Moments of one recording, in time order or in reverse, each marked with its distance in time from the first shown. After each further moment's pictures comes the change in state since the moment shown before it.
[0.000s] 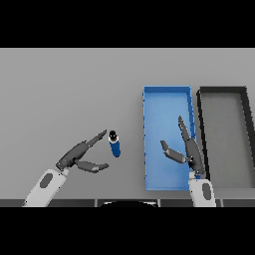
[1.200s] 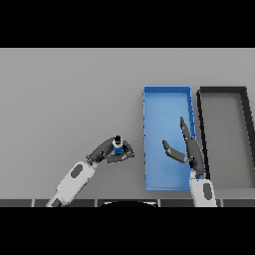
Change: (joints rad) left arm -0.160 -0.320 -0.052 0.306 -0.022 0.016 -0.045; right arm 0.000 0.002 -0.016 0.017 -0.012 -0.001 0.020
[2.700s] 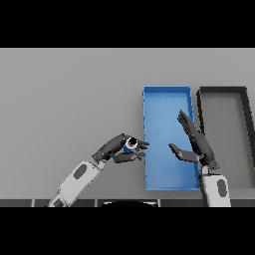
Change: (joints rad) left arm -0.042 -0.025 -0.039 -0.241 -0.001 0.044 0.081; right arm -0.060 -0.113 -0.050 -0.110 -0.299 0.235 -0.042
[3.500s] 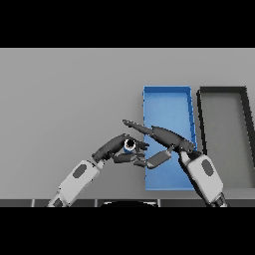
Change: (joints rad) left arm -0.004 0.002 0.006 -0.007 0.012 -0.038 -0.027; right arm -0.391 -0.066 0.254 -0.077 -0.181 0.256 0.387
